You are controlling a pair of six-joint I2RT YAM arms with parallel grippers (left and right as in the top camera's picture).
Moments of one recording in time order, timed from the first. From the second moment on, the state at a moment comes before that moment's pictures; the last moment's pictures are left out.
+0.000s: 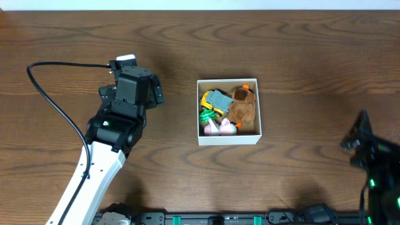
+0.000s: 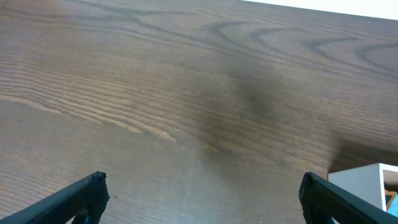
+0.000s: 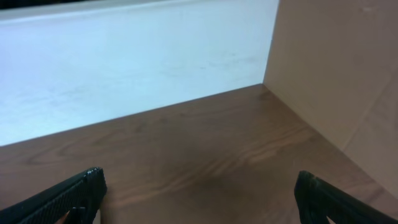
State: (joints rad) left arm -0.31 1.20 1.03 -0.60 -0.41 -0.35; right arm 0.22 0.51 1.18 -0.93 0.55 0.23
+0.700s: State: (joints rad) left arm -0.31 1.20 1.03 -0.60 -0.41 -0.35; right arm 0.18 0.11 0.94 -0.93 0.41 0.25
